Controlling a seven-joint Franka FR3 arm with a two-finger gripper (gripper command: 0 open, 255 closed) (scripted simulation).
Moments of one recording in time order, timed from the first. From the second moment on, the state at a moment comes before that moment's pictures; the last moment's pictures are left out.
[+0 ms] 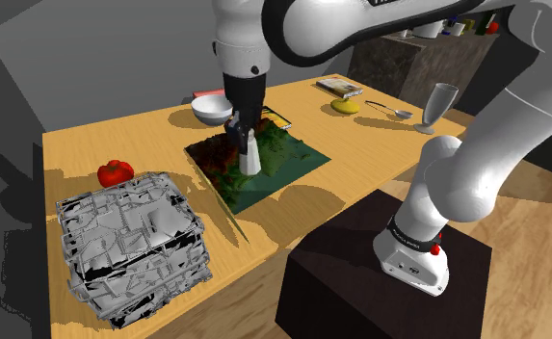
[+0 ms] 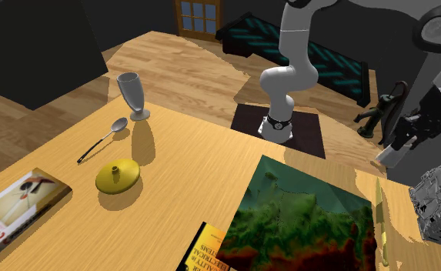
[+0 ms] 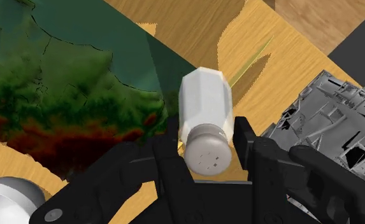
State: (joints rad) arm 0.40 -0.24 0.28 -2.07 -0.03 1.82 0.29
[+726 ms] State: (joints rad) arm 0.47 -0.08 0.42 -1.93 -0.07 1.82 0.52
